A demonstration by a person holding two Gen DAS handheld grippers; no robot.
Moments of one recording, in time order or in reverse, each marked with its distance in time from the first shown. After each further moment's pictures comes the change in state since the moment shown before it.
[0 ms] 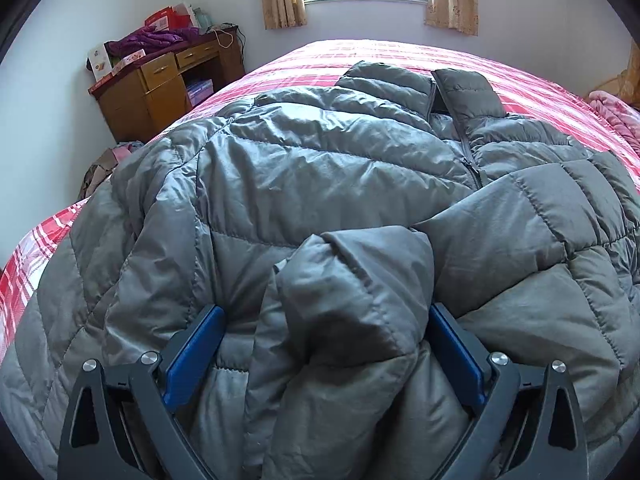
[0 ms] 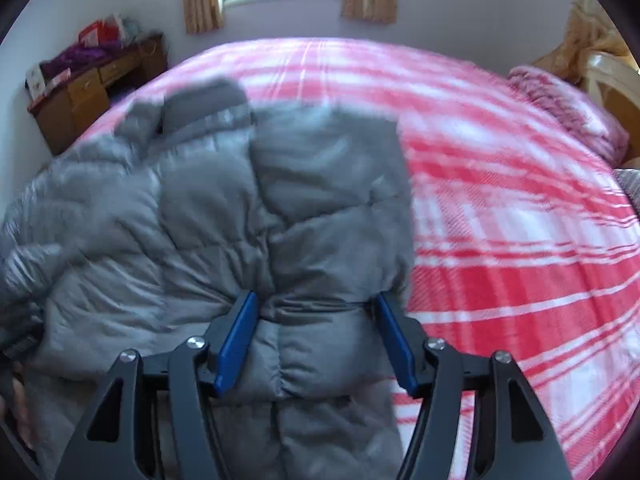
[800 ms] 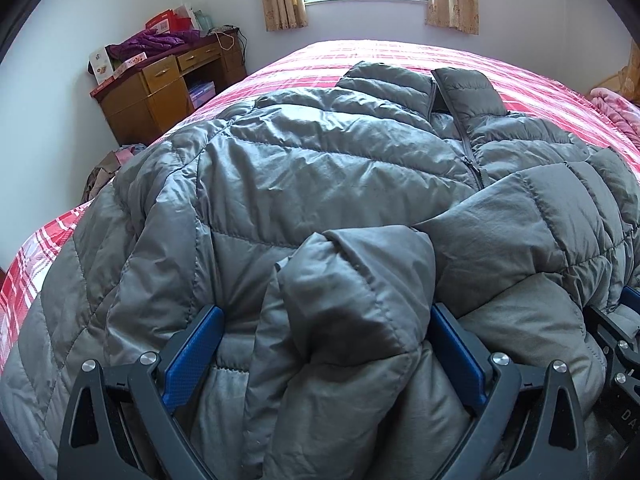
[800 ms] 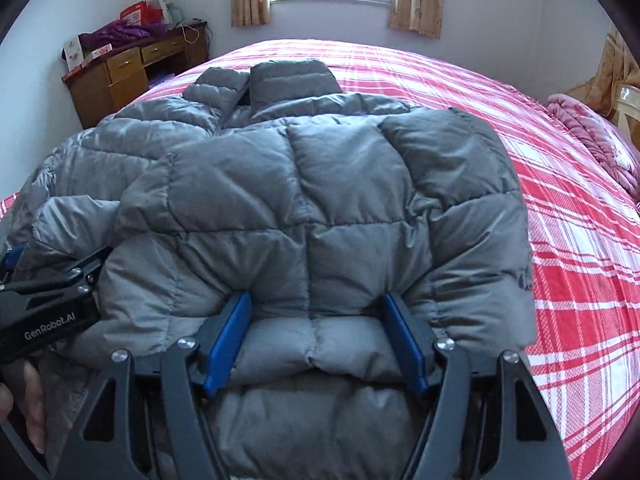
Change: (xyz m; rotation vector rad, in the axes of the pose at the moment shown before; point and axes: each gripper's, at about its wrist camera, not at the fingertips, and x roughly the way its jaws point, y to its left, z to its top) left arm -0.002 0.000 -0.001 0.007 0.002 0.013; right arm 0.018 0.074 -0.027 -0.124 0.016 0.068
